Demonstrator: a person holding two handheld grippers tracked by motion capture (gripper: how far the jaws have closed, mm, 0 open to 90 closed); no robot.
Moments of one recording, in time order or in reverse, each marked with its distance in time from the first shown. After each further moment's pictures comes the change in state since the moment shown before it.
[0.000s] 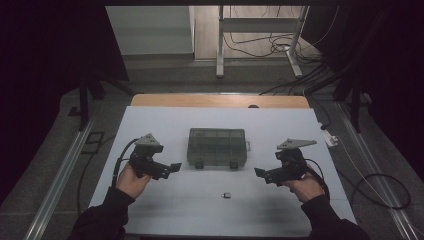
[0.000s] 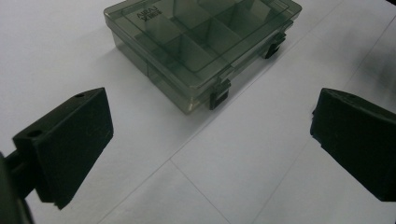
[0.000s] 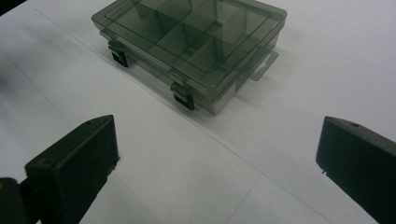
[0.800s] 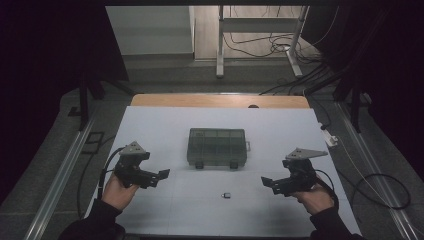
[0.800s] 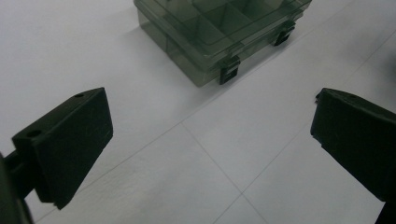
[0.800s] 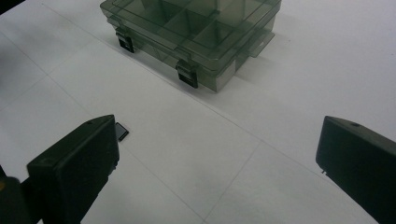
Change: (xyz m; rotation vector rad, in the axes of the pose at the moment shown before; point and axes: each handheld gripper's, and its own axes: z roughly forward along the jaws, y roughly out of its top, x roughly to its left) left arm -0.007 -0.027 -0.033 -0.014 0.068 -0.058; right arm 0.006 -0.022 -0.023 -0.012 -0.009 0.004
